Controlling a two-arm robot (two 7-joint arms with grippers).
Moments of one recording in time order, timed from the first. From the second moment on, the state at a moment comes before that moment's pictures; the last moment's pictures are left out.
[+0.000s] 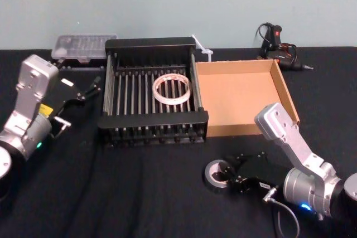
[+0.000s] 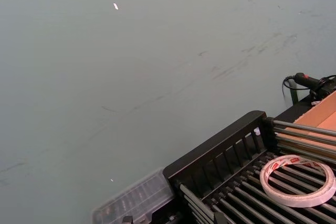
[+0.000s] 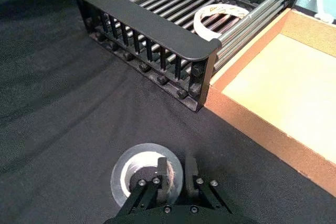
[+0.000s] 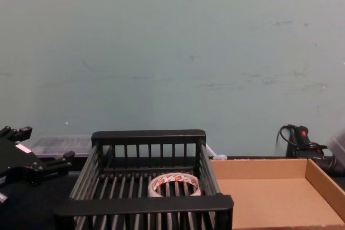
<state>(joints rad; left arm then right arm) -0.20 0.60 0.45 -1.41 -0.25 -0.12 0.03 0.00 0.51 -0.42 -1.73 0.24 0.43 0.40</state>
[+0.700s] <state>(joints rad) -0.20 0.60 0.45 -1.41 -0.25 -0.12 0.03 0.00 0.51 -0.41 -1.73 0.24 0.43 0.40</state>
